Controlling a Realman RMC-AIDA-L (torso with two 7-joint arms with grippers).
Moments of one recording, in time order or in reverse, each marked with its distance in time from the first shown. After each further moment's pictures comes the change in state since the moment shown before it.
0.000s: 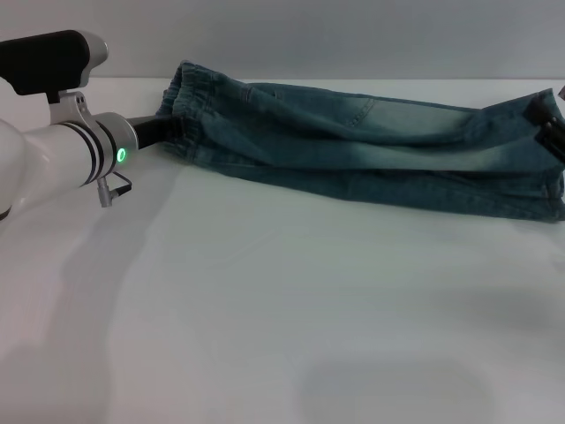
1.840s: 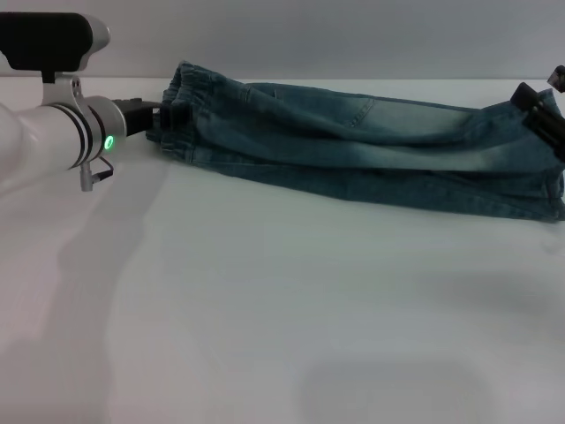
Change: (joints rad) left arm -0.026 0.021 -0.046 0.000 0.188 0.007 -0.006; right arm 0.045 0.000 -0.010 0.000 0.002 0.070 0.000
